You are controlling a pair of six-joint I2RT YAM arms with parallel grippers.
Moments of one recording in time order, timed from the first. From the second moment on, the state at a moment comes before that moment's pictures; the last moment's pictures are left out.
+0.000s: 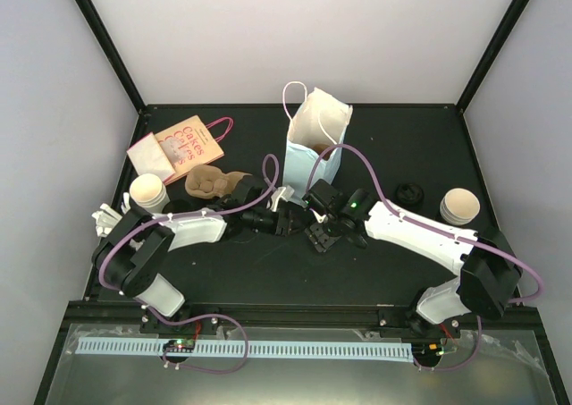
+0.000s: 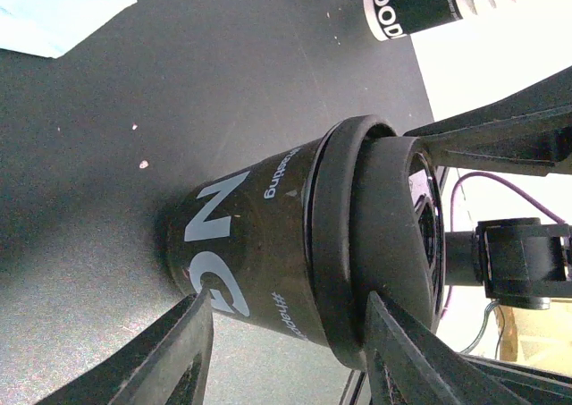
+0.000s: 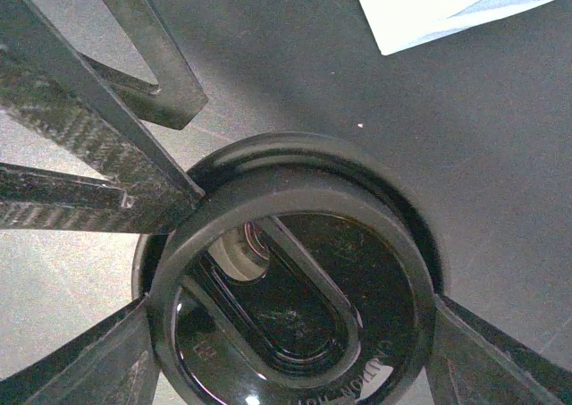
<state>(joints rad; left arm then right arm) -0.63 1.56 0.67 0.20 0.75 -0.60 0.91 1.45 1.08 -0.86 0.12 0.20</state>
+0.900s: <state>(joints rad) -0.63 1.61 0.77 0.04 0.74 -0.60 0.91 1.45 1.05 -0.83 0.12 0.22</state>
